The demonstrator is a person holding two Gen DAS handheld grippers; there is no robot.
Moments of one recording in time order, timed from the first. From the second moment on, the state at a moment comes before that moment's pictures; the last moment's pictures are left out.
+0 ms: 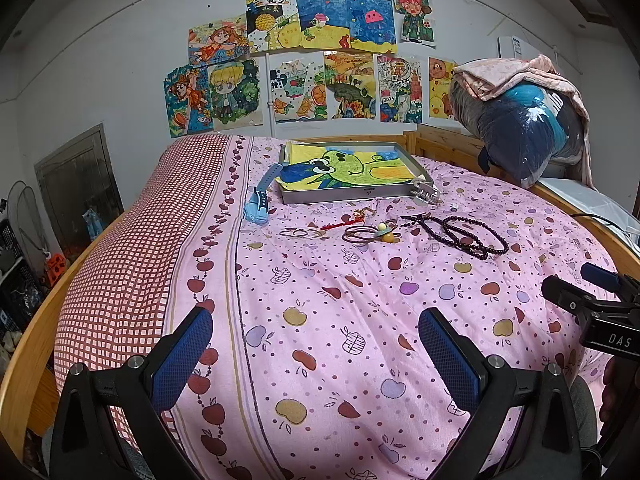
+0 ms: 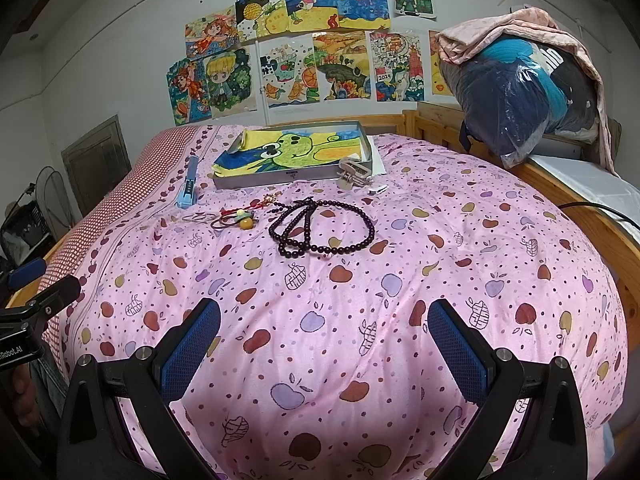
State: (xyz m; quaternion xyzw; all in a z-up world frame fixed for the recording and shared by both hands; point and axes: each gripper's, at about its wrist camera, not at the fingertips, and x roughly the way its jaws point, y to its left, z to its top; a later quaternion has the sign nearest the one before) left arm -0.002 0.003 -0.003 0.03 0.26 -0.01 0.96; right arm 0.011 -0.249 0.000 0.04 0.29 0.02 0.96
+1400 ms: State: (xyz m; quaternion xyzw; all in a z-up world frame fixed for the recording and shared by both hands) left arm 0.187 0.040 -0.017 0.04 0.41 -0.06 0.91; right arm 0.162 -0.249 0.007 0.03 0.37 0.12 0.92
